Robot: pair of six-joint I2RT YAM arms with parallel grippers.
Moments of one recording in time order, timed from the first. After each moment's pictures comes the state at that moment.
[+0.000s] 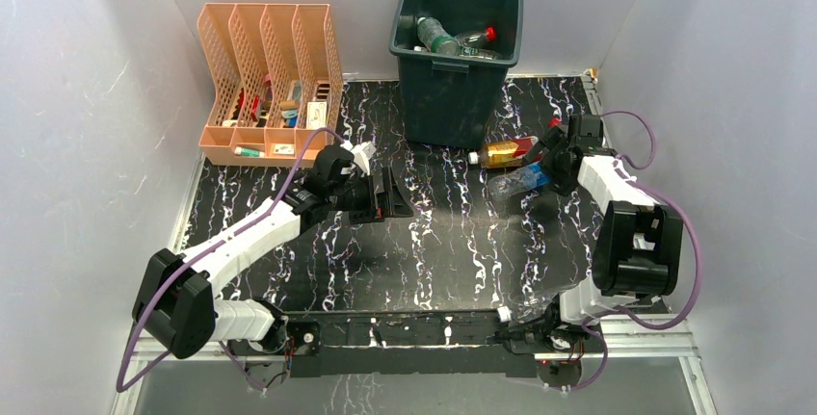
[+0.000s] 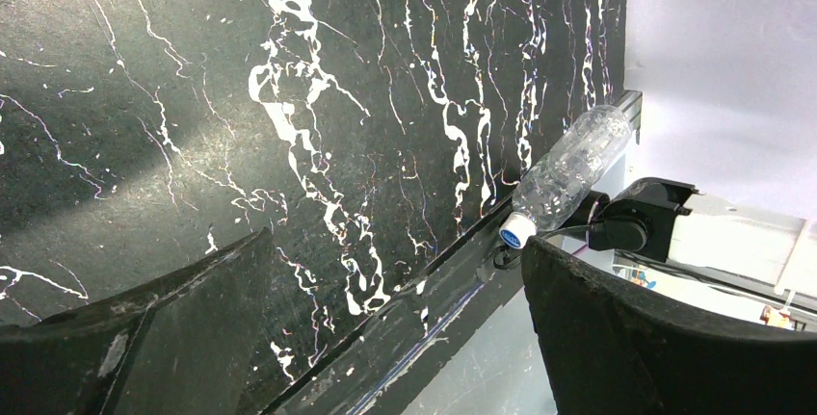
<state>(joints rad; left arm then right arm) -0.61 1.28 0.87 -0.32 0.41 -0.71 -0.07 1.53 1.00 -0.40 -0.10 0.67</state>
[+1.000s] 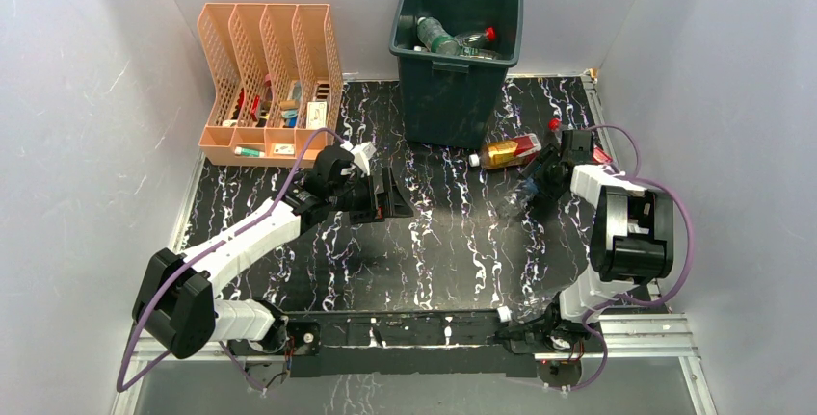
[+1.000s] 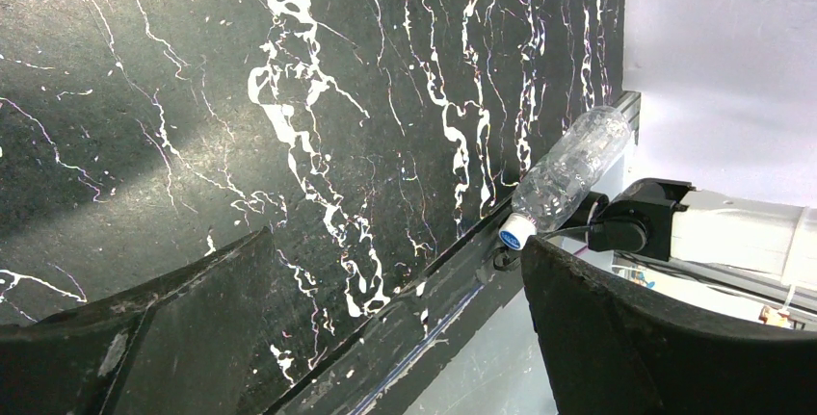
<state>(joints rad) -0.61 1.28 0.86 -0.30 0.41 -0.71 -0.07 1.65 0.89 -0.21 -0.16 0.66</state>
